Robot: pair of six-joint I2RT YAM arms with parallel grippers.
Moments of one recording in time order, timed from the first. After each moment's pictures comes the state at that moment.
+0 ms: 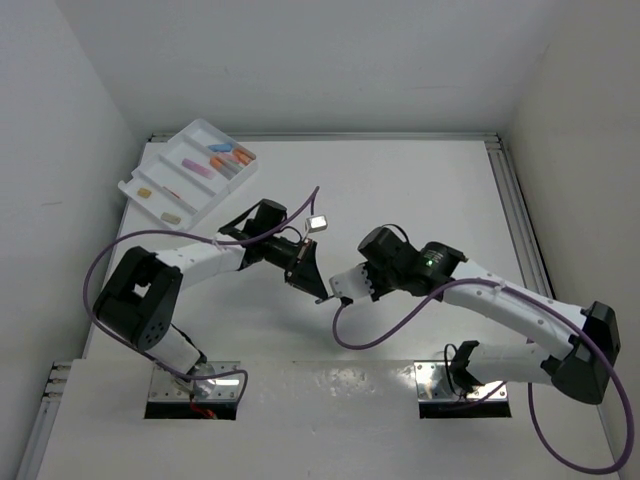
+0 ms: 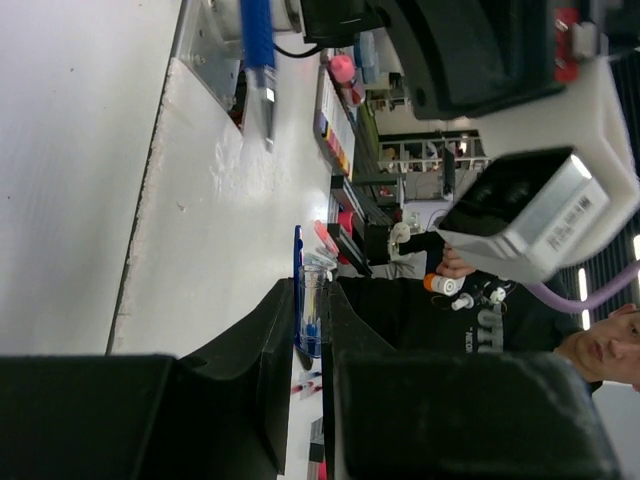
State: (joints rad) left arm -0.54 1.55 0.86 -0.09 1.33 -0.53; right arm 0.91 1.19 0.96 -0.84 0.21 -1.12
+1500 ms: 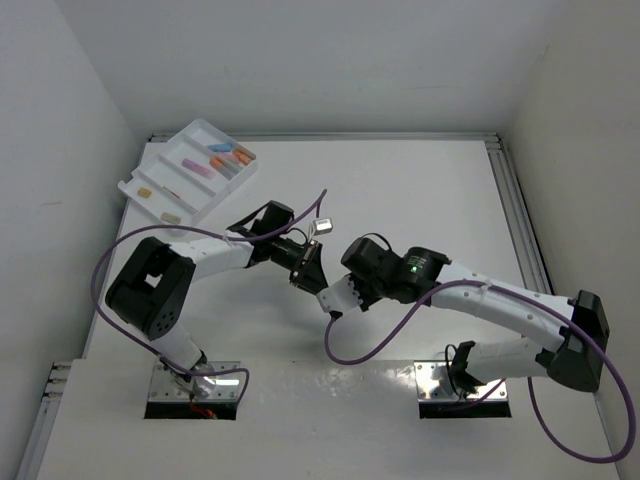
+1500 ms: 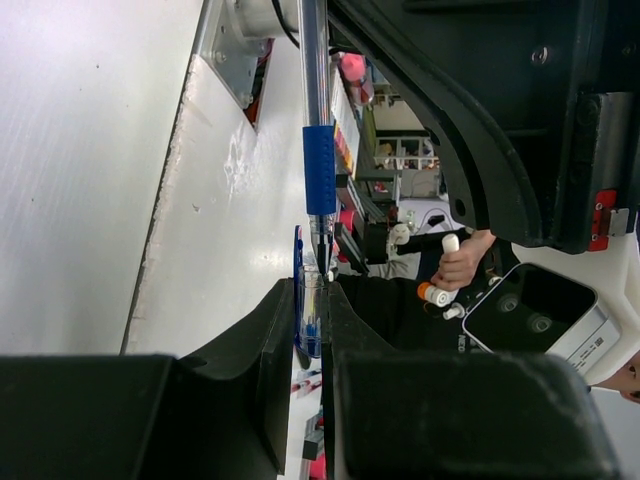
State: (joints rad) left arm -0.56 1.64 0.89 -0.10 1.31 -0.53; right arm 1.03 1.26 1.00 -0.85 0.21 -1.11
